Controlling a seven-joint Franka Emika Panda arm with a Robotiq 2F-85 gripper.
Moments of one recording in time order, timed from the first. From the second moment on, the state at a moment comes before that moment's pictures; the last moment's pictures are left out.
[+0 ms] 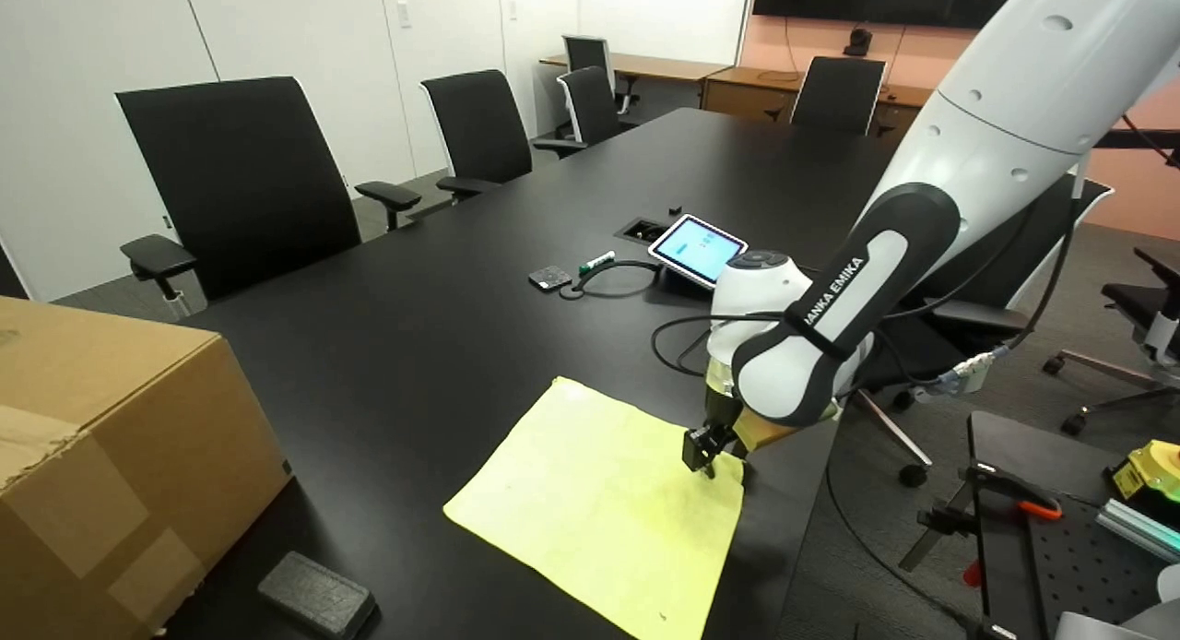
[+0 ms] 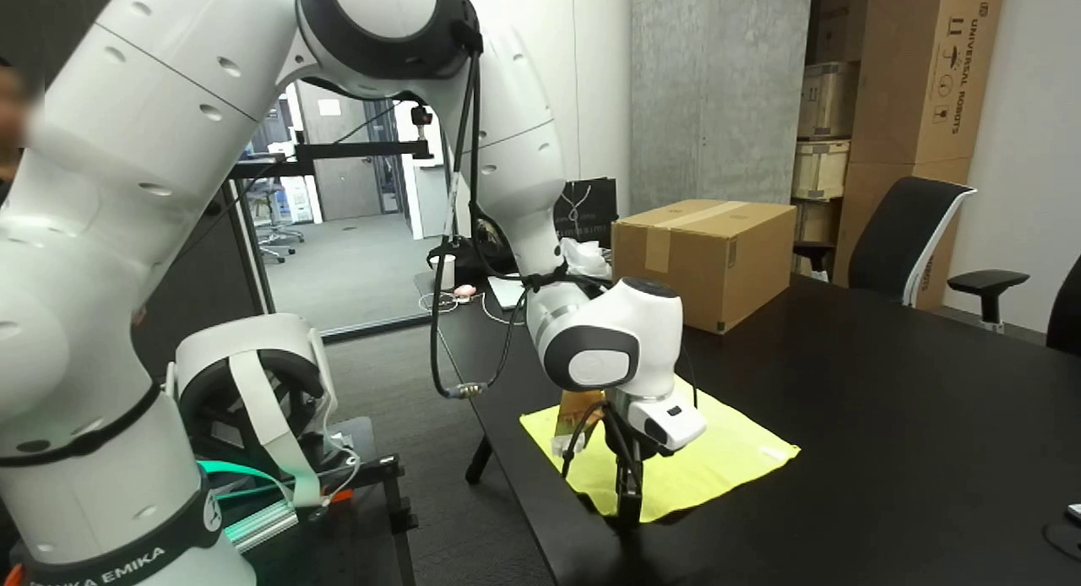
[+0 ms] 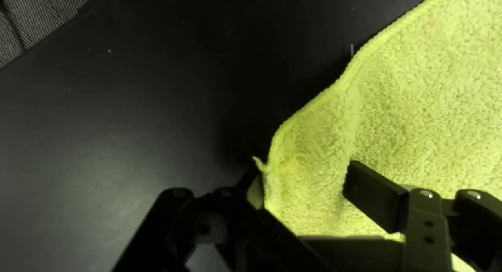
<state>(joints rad) 0.11 0.69 -0.08 -2.17 0.25 2.78 0.35</state>
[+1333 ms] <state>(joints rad) 0.05 0.55 -0.12 -2.31 0.24 2.69 0.33</state>
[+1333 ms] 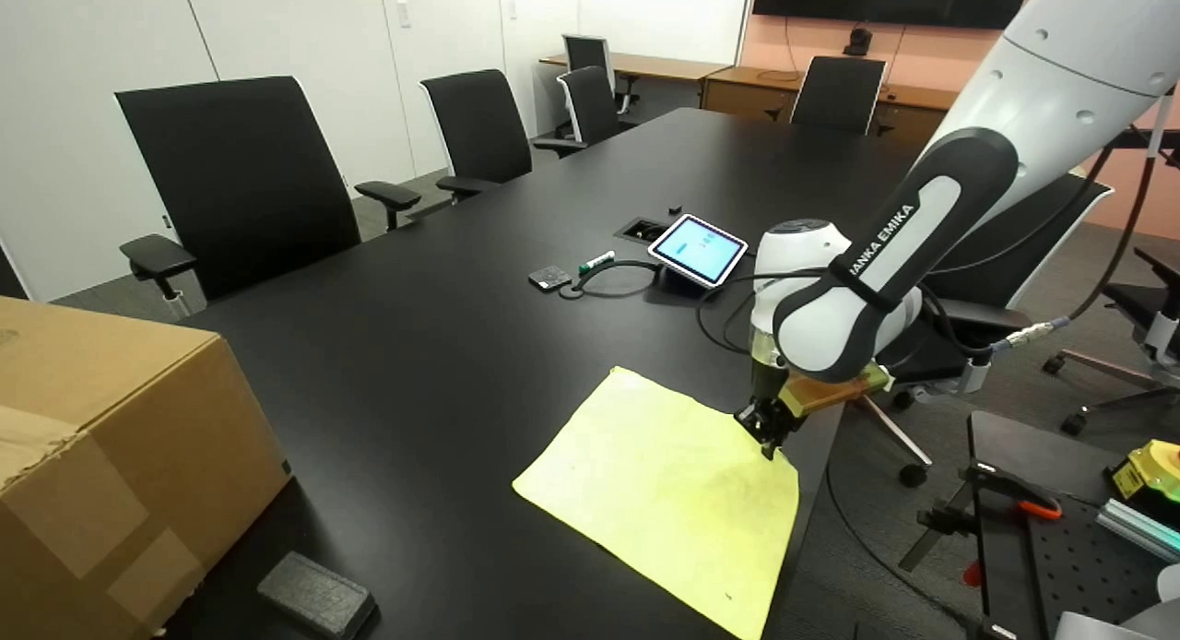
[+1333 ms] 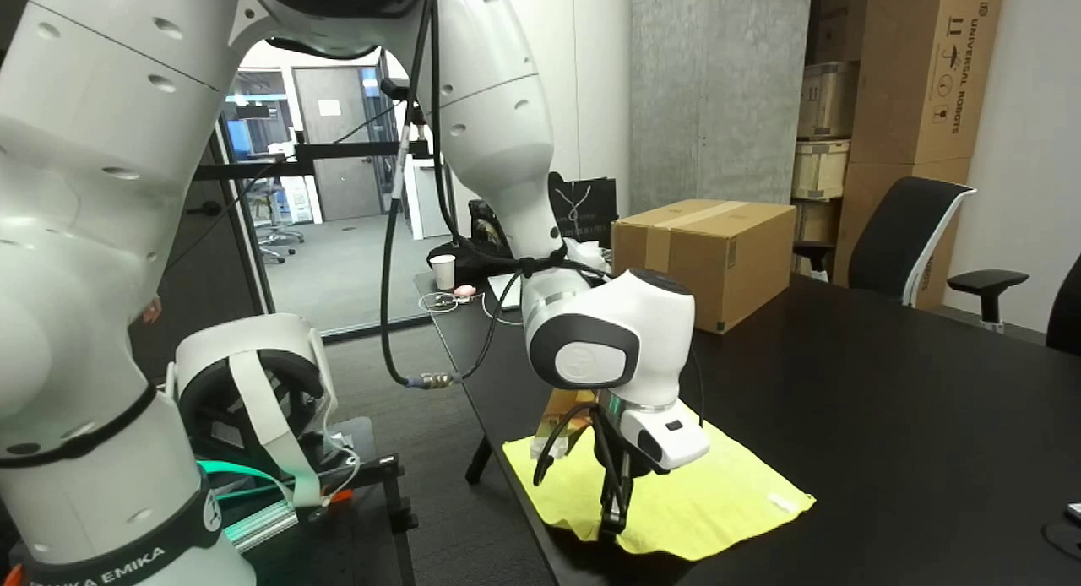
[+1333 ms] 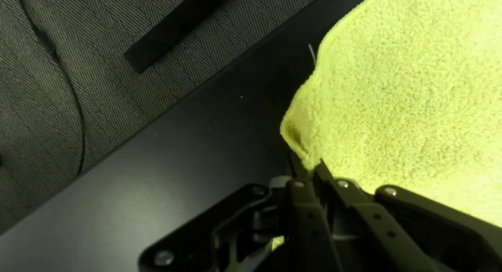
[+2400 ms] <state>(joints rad) 0.00 0.58 -0.11 -1.88 0.20 2.31 0.34</state>
